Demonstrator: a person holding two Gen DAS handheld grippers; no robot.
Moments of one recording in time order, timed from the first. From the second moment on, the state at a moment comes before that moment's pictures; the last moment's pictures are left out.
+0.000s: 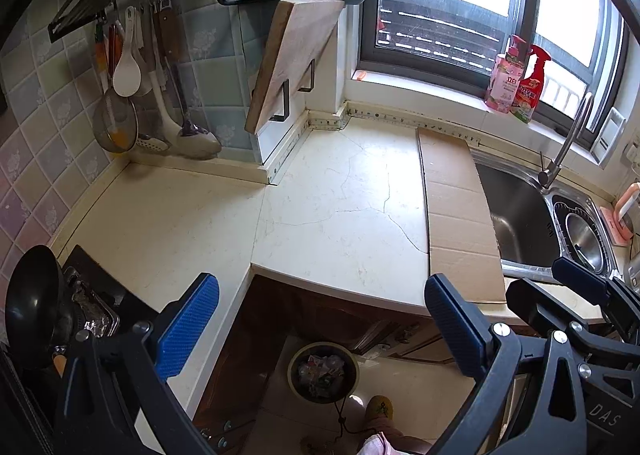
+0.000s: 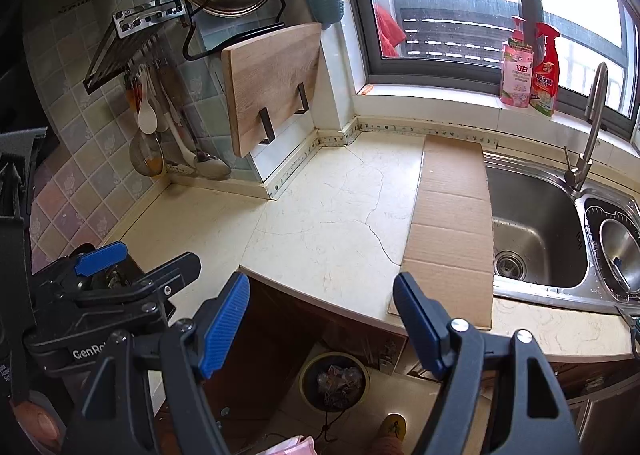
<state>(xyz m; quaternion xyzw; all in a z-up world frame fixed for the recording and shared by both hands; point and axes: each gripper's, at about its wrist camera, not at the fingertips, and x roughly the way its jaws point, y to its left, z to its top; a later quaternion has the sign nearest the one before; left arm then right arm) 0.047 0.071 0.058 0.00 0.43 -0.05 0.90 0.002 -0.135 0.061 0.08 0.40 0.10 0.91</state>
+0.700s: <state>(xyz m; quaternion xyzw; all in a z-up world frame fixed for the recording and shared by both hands) 0.051 0.069 0.049 0.01 0.44 -0.03 0.90 0.010 -0.134 0.050 0.08 0.41 0.10 0.90</state>
